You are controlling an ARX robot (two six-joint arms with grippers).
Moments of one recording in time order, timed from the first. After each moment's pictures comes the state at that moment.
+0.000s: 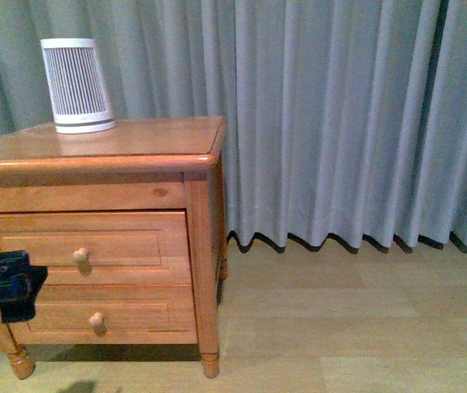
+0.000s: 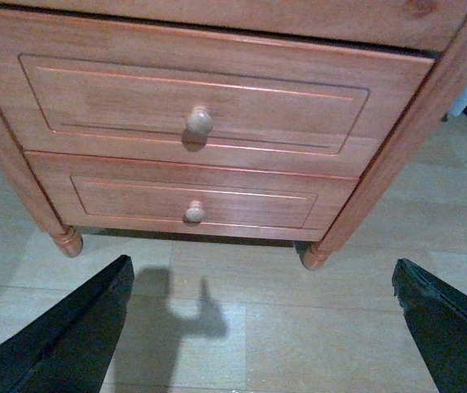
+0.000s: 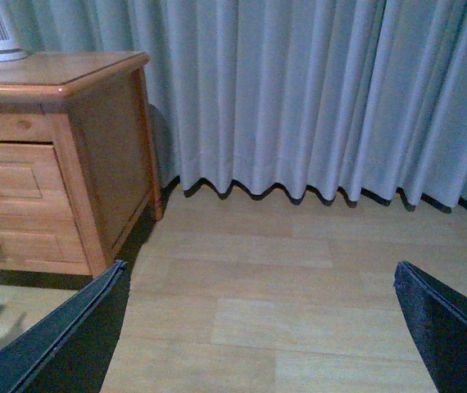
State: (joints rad) left arm 0.06 1.82 0.67 0.83 0.18 -0.05; right arm 0.00 0.00 0.01 0.00 0.00 0.00
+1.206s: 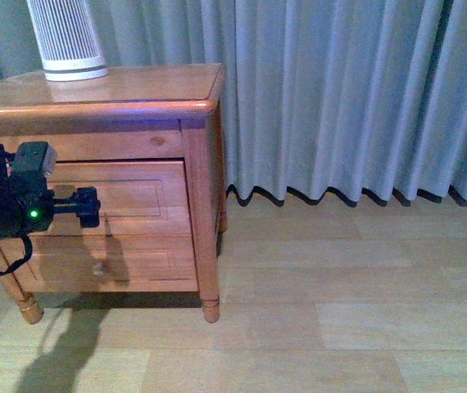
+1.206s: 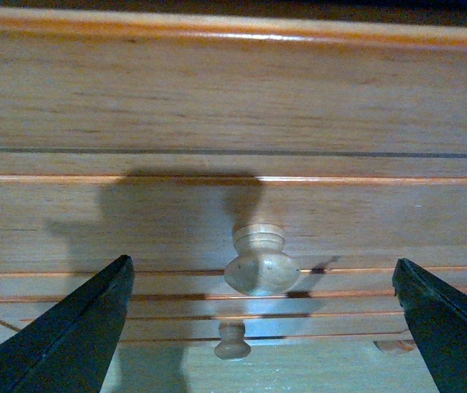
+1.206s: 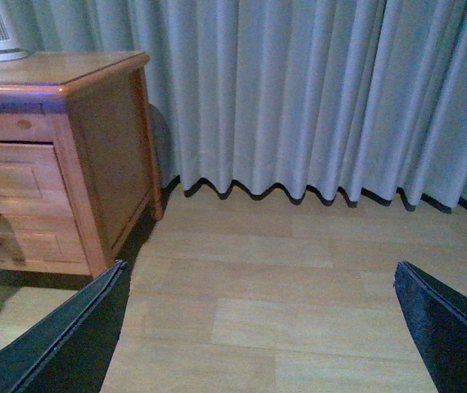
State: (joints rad) left arm 0.10 2.55 1.64 0.53 0.24 0.04; right arm 0.00 0.00 0.01 0.00 0.00 0.00
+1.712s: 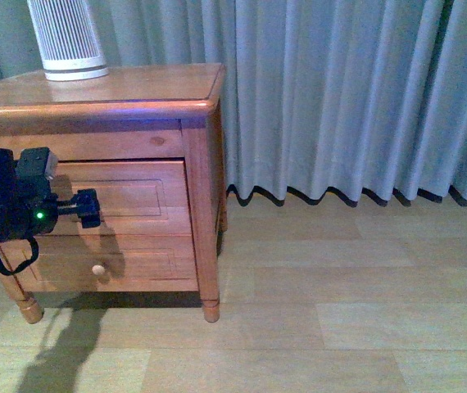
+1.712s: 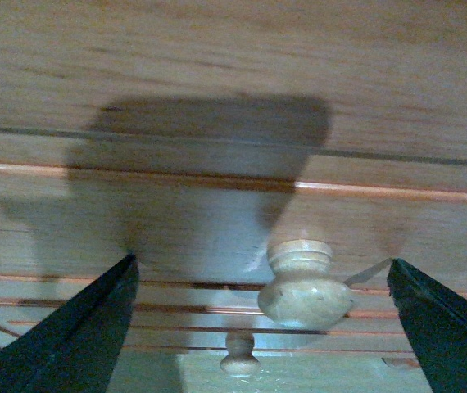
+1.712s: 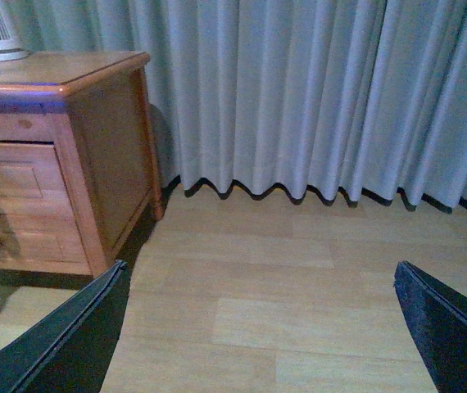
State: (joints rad) left arm 0.10 2.63 1.75 0.49 0.22 -0.01; right arm 0.00 0.00 0.01 0.00 0.00 0.00
